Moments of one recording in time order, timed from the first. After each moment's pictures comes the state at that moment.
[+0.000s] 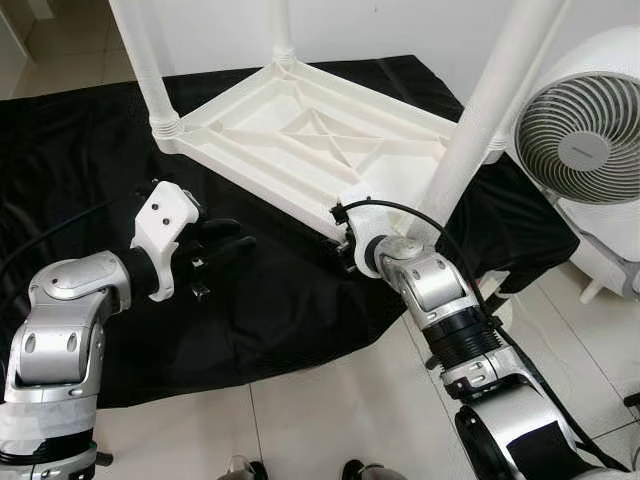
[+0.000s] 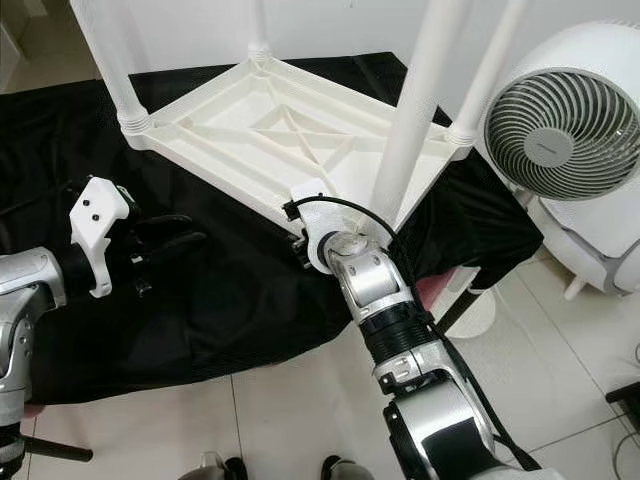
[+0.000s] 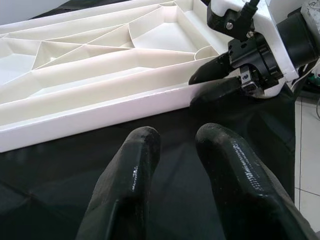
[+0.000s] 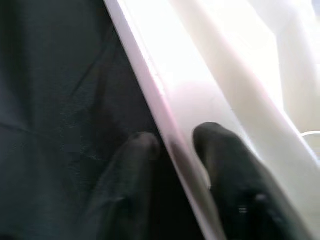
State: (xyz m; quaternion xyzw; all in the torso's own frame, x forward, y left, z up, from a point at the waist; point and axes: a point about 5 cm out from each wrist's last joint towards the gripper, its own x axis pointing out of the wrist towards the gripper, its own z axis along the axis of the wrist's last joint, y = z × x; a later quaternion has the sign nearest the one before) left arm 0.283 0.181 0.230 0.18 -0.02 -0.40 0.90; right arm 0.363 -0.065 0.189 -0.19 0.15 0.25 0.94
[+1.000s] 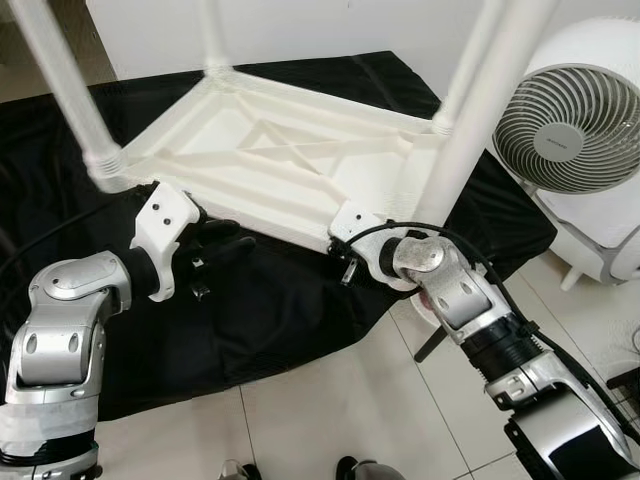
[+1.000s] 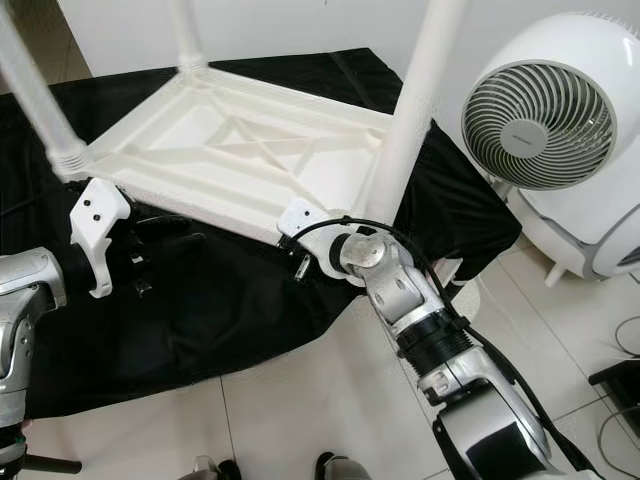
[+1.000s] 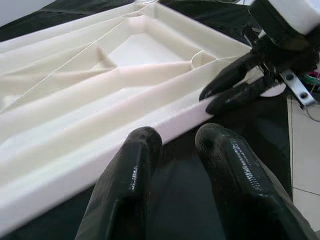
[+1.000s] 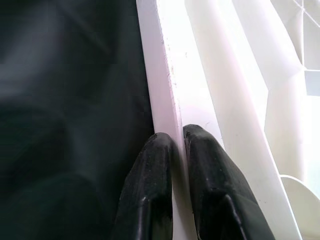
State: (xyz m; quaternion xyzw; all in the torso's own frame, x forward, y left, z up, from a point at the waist) left arm 0.282 0.181 0.231 0.18 -0.01 -0.40 0.90; right arm 0.339 -0.060 0.191 -0.38 0.02 0.46 0.81
